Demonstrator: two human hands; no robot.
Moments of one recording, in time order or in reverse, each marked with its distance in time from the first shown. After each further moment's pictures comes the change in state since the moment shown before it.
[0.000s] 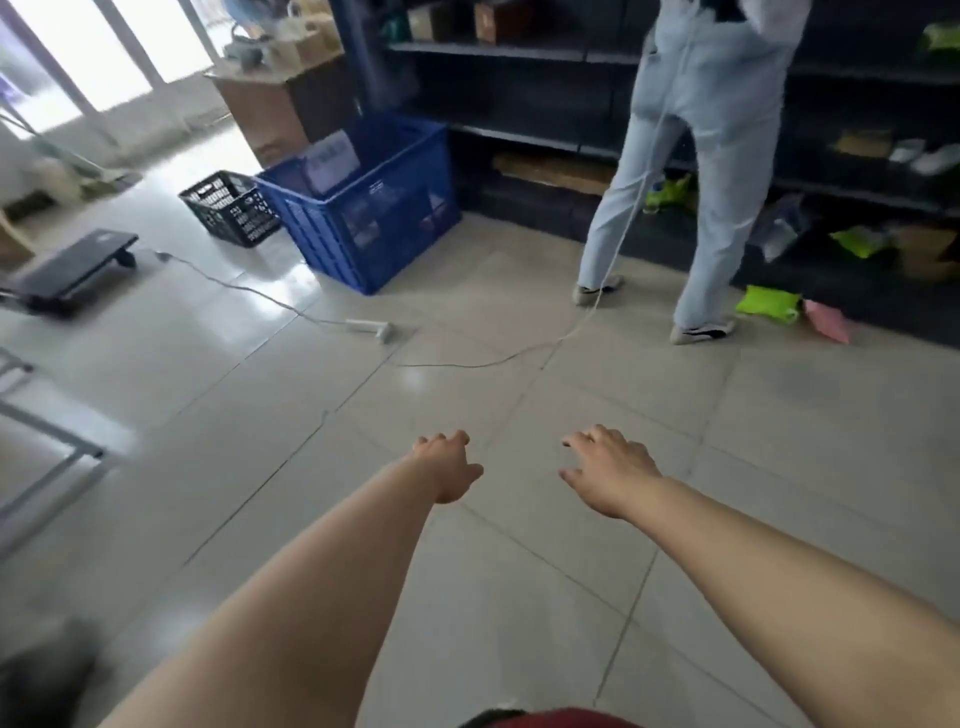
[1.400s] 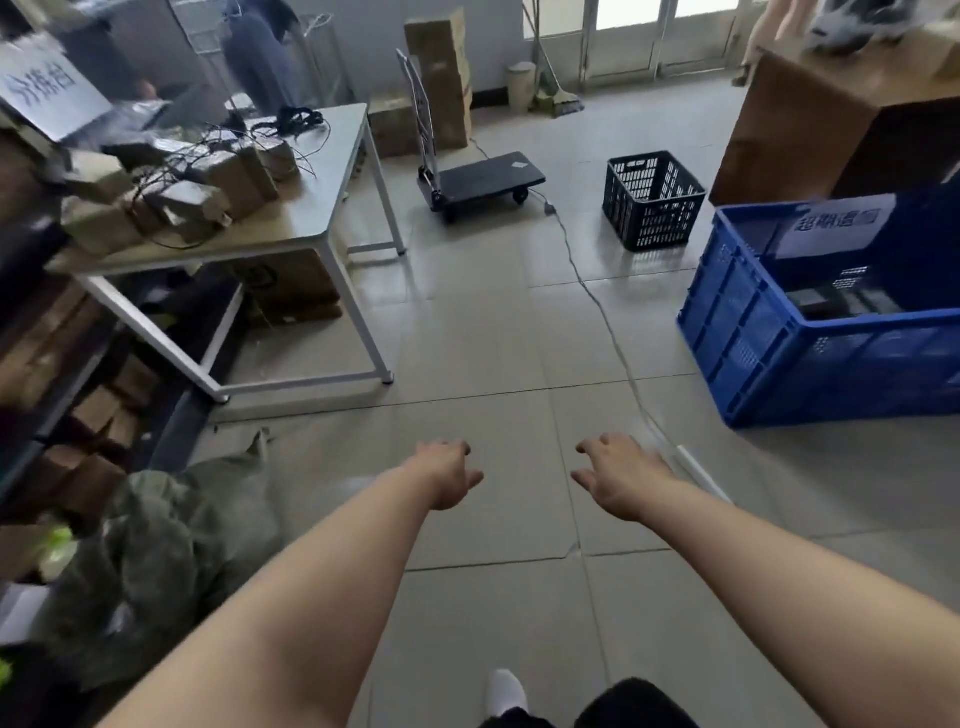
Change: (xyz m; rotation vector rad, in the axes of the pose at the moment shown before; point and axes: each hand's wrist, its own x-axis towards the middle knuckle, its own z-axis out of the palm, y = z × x) left_hand 0.268 -0.689 -0.280 -0.549 0.072 -0.694; right_hand 0.608 -0.703 -0.130 -0.383 -0.214 -0.713
